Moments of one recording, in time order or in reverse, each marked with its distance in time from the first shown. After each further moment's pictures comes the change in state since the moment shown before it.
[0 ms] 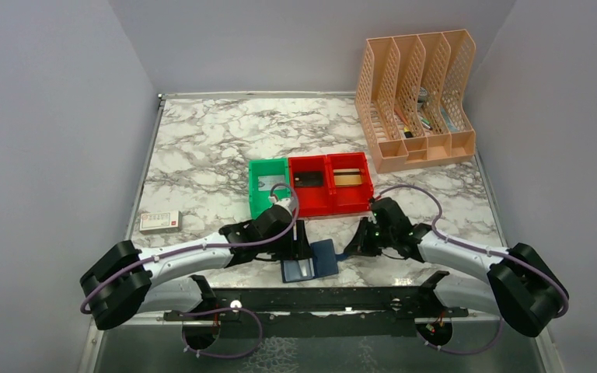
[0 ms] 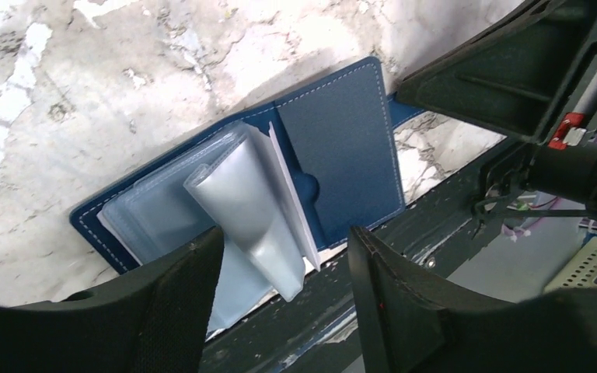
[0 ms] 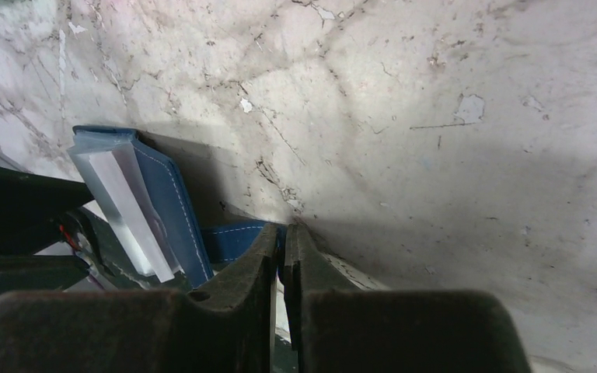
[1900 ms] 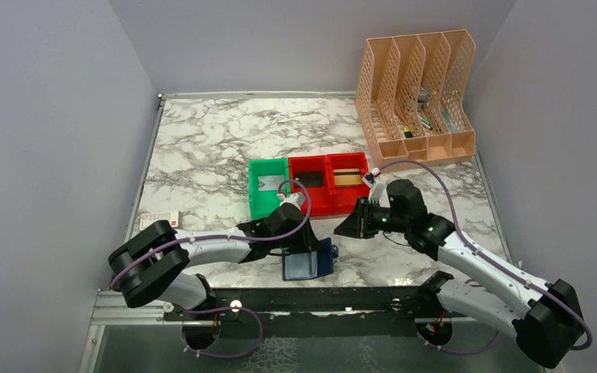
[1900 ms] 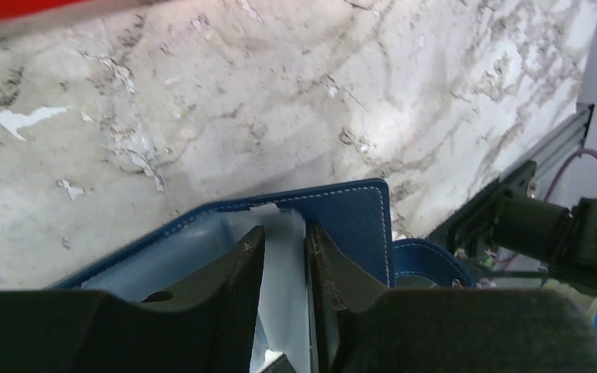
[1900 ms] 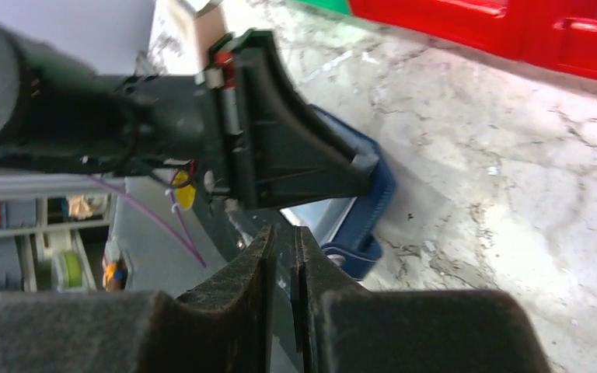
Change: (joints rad) left arm 0.000 0.219 0.004 0.327 -0.020 -0.075; right arm -0.003 -0.238 0.183 -0.069 -0.204 -0.169
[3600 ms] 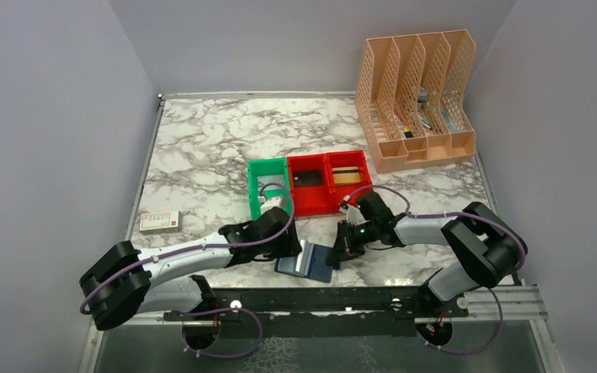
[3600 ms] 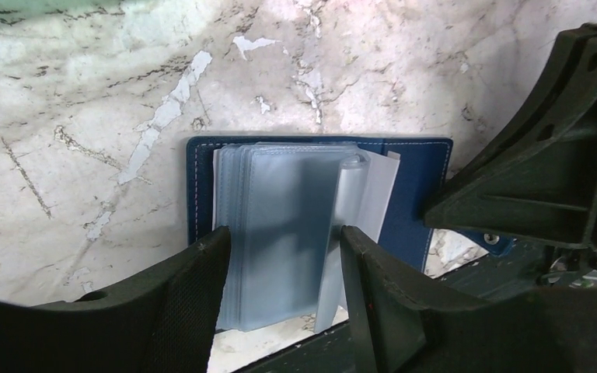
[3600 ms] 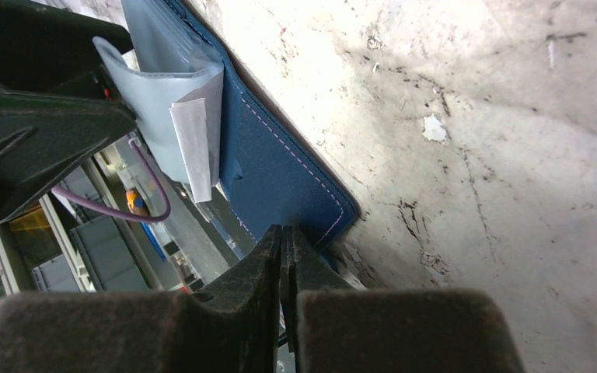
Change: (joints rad) left arm 0.000 -0.222 -0.003 -0.401 -0.193 0.037; right arm 0.001 0.595 -0.084 0.260 -0.235 0.025
